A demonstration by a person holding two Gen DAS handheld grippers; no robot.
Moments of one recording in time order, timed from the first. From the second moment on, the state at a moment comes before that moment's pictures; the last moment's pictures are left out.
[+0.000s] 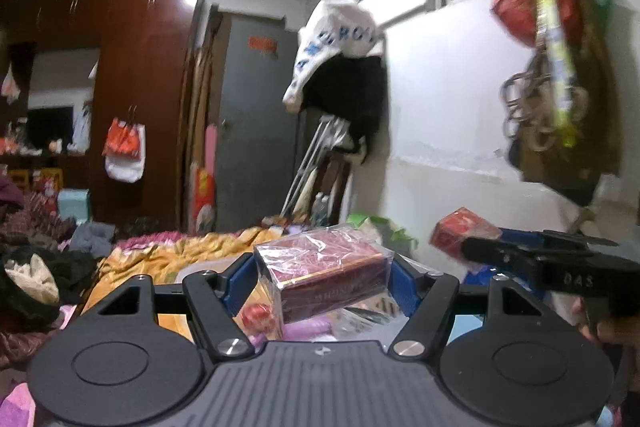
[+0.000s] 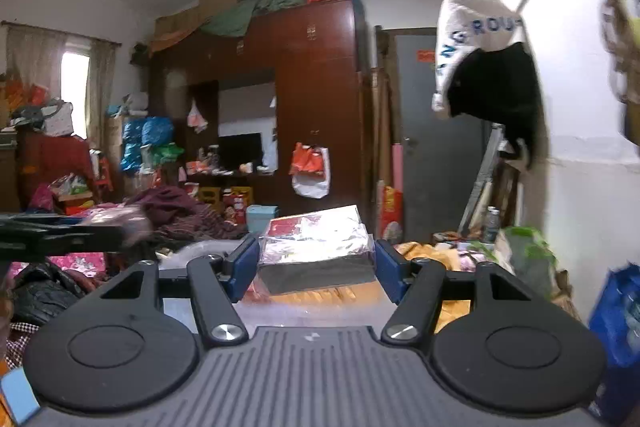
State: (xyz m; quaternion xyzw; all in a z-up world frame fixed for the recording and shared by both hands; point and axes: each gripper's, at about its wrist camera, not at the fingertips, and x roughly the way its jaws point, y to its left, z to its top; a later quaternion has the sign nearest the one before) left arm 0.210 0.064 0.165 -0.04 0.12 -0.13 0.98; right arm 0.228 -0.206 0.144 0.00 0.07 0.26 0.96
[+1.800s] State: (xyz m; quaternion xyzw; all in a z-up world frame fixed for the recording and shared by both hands) left arm 0.165 0.015 0.037 -0.02 0.20 -0.17 0.96; right arm 0.199 -0.268 0.014 -0.03 0.24 0.19 0.95
